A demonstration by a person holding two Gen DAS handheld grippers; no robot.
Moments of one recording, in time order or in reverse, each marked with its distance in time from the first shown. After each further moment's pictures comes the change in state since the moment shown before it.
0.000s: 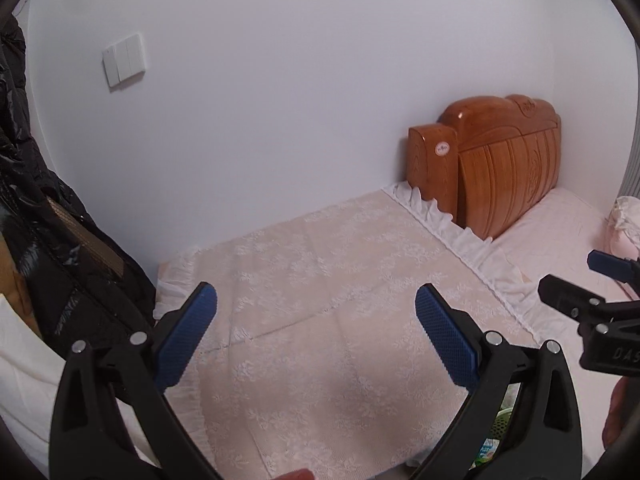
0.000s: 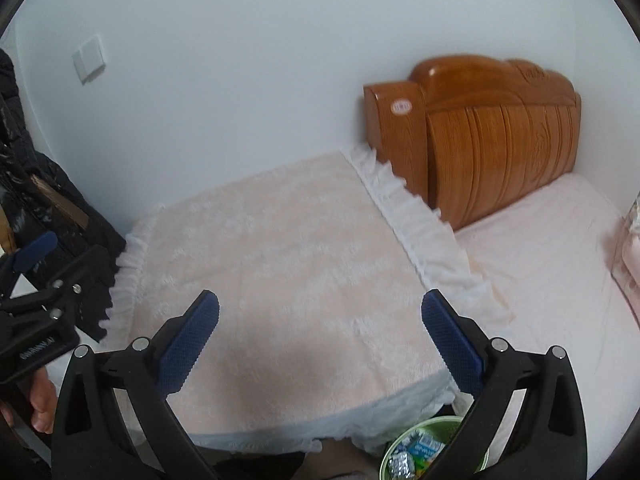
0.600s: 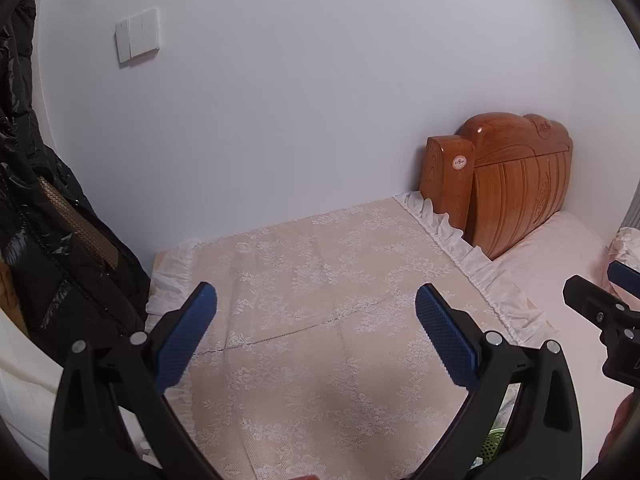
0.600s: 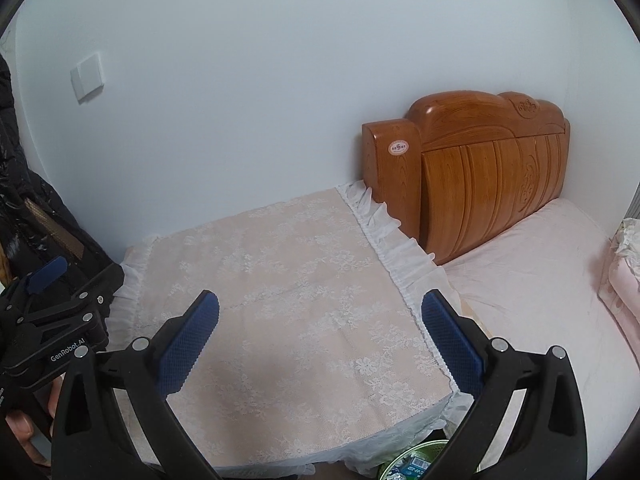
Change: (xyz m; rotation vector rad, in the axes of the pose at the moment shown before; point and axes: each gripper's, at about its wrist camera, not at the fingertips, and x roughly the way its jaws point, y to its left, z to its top) left arm 0.026 0.019 0.007 -0.085 0.029 -0.010; right arm -0.002 0.022 0.044 0.003 -0.034 -0.070
